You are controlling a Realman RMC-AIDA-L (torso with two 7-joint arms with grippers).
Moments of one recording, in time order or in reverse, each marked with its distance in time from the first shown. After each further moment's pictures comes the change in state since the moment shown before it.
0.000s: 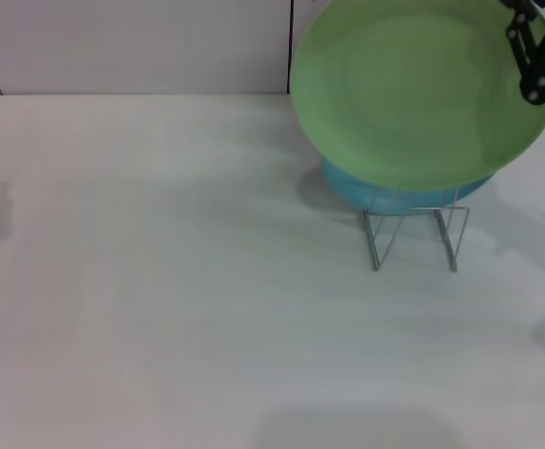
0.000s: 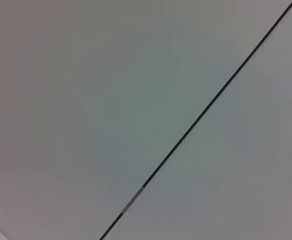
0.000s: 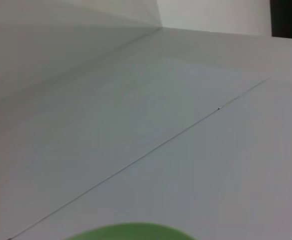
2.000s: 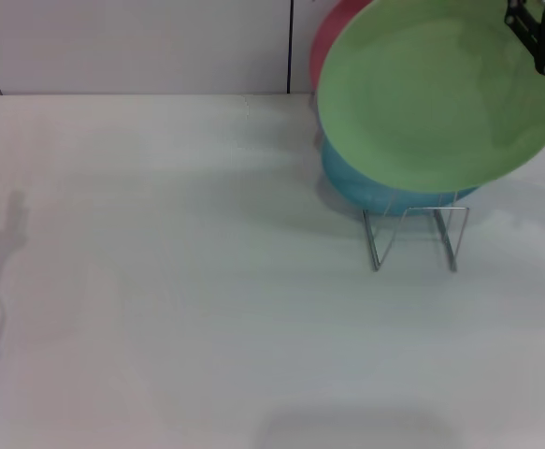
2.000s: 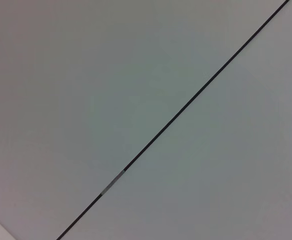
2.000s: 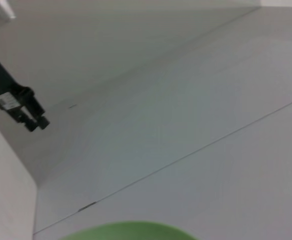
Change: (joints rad) left arm -0.028 -0.002 -0.003 0.129 0.005 -0.129 -0.036; right arm 0.067 -0.151 -0.154 -0.136 -0.113 0.088 0.209
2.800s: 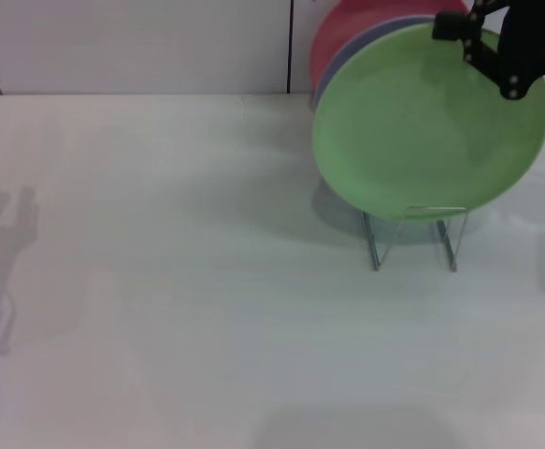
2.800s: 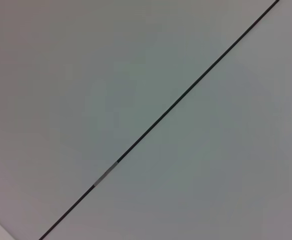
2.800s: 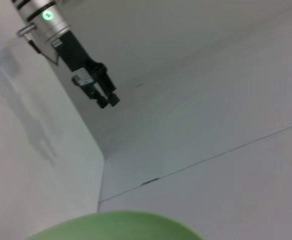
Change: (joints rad) left arm -0.028 0.000 0.002 0.026 0.001 -0.001 -0.002; right arm 0.062 -0.012 -0.066 -0.051 -0.178 0.076 0.022
